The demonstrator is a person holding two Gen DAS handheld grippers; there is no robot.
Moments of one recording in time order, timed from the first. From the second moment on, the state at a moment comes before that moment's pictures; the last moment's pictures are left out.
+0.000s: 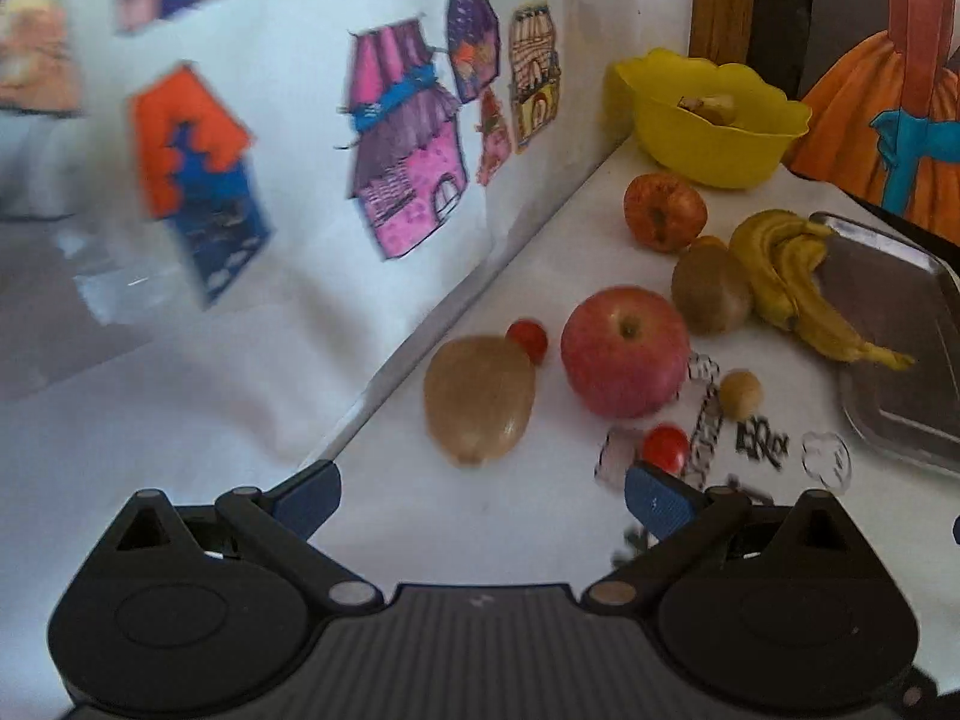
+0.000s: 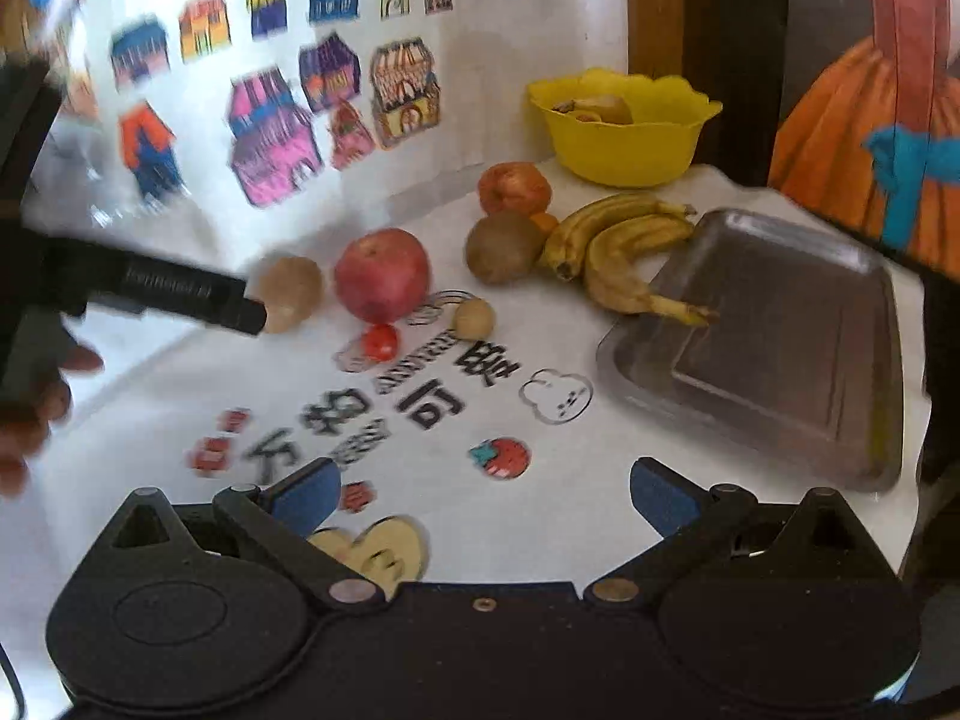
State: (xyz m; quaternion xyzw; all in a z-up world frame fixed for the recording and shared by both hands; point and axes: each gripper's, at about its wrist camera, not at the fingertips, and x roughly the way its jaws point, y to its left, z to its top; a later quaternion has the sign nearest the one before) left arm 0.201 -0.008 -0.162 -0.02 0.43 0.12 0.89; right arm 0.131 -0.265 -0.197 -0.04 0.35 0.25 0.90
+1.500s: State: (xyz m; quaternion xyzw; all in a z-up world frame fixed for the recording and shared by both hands) left arm 0.246 0.019 -0.200 -0.03 0.43 0.10 0.90; right arm 0.190 -0.161 -0.234 -0.06 0.31 0.30 0.90
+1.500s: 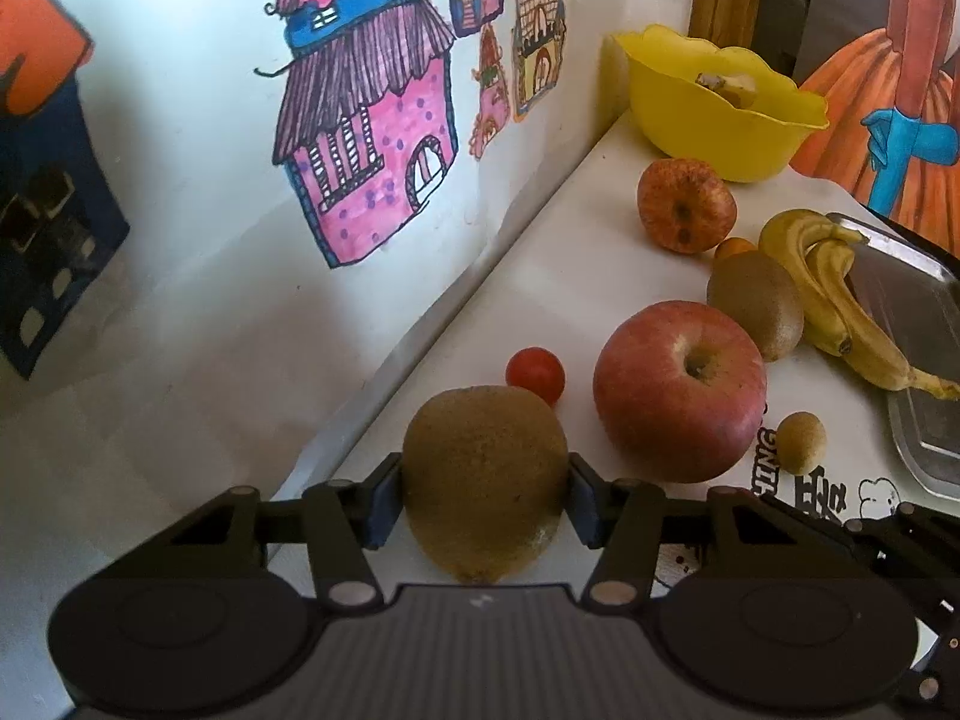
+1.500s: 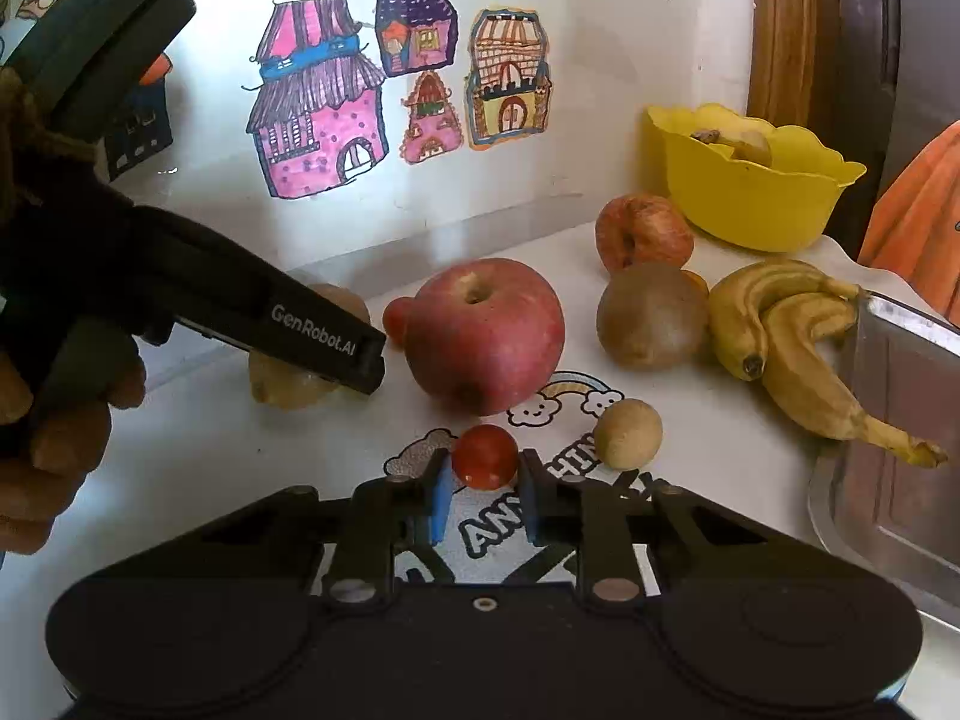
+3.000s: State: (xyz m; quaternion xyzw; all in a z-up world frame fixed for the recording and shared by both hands) left arm 0.265 -0.221 -0.202 0.00 0.41 -0.07 0.91; right arm 0.177 -0.412 -0.235 0.00 0.26 0.10 0.96
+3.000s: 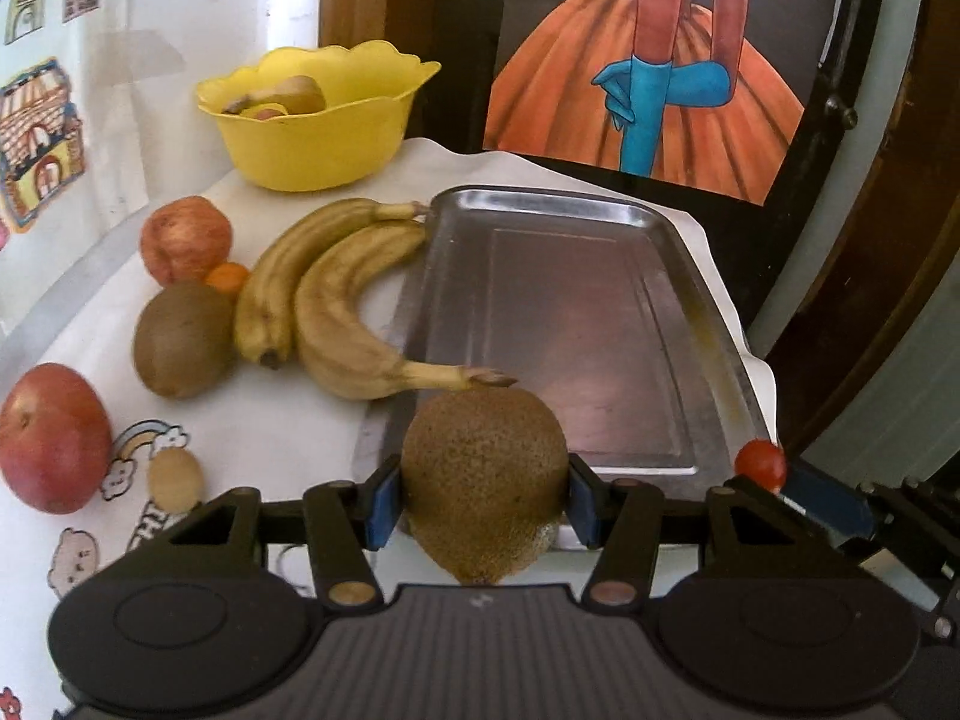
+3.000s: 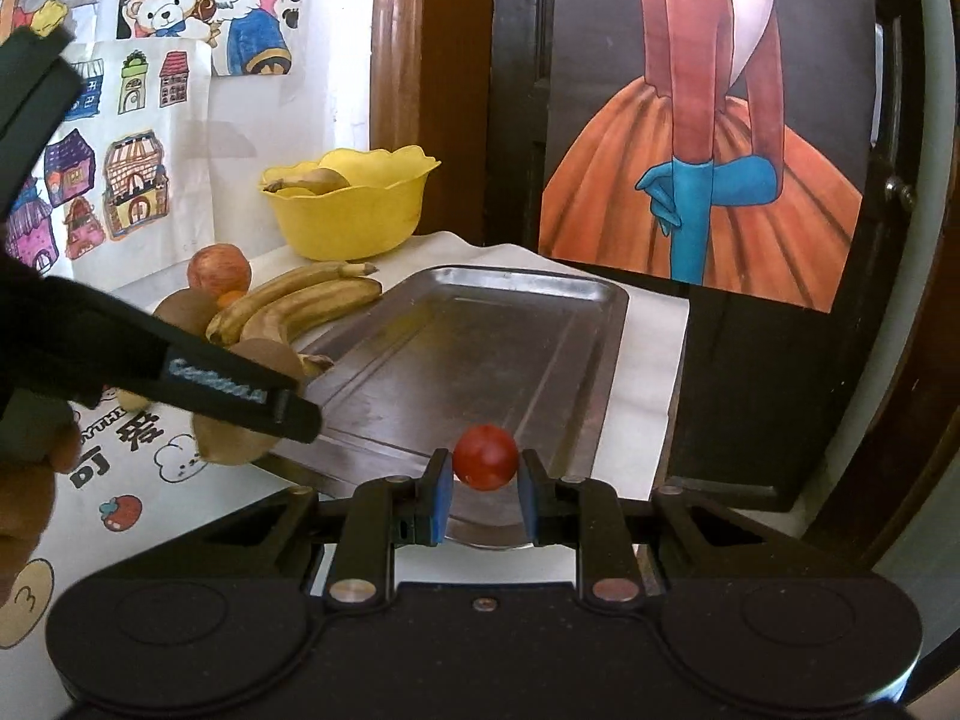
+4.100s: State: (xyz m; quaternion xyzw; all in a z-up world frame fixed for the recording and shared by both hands) left arm 0.270 -0.225 -0.195 -0.01 0.40 -0.09 0.91; right arm 0.173 -0.421 -0.238 0.02 0.26 0.10 0.96
